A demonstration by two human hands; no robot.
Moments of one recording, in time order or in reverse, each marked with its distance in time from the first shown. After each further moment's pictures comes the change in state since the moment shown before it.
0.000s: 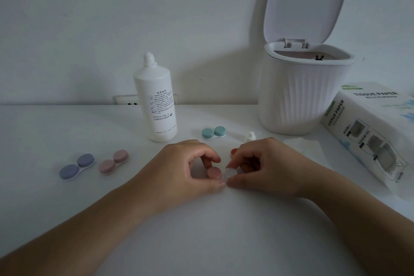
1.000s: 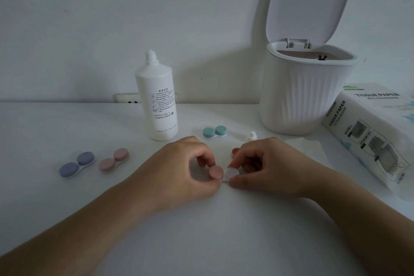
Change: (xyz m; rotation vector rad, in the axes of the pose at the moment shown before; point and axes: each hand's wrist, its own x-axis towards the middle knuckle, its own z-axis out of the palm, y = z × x) left_hand 0.000 0.001 -0.002 0.099 0.001 -0.005; right_hand -0.001 -0.002 -0.002 -0.028 -0.021 0.026
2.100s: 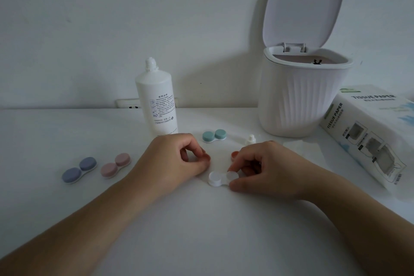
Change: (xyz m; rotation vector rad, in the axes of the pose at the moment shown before) left_hand 0.015 -0.017 0.000 -0.074 0.201 -0.180; right_hand -0.001 0.005 0.001 0.035 -0.026 -0.006
